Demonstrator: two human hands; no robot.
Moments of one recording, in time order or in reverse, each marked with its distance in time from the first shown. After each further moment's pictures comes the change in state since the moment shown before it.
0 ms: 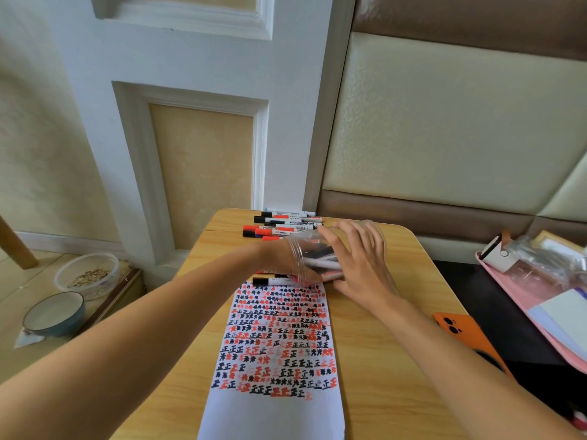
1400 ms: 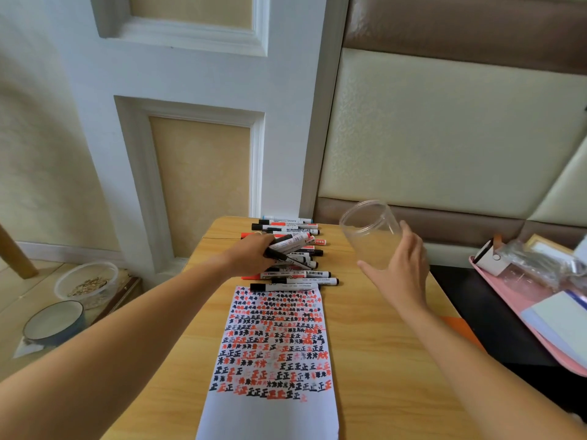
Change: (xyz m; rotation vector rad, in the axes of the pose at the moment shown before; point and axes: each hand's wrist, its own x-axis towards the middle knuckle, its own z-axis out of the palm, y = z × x) left_hand -0.024 -0.042 -0.013 0.320 0.454 -0.107; right_hand -0.024 0.046 -0.006 0.315 0.189 0.675
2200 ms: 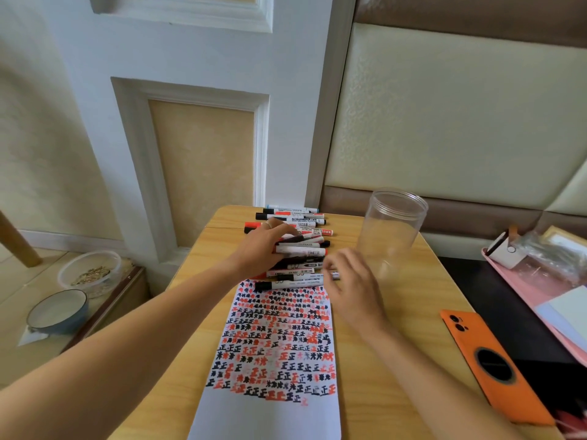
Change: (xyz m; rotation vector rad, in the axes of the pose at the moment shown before) left_hand -0.005 0.001 0.025 -0.100 0.187 0.105; right_hand -0.053 -0.046 0.056 0.185 -0.006 -0.565
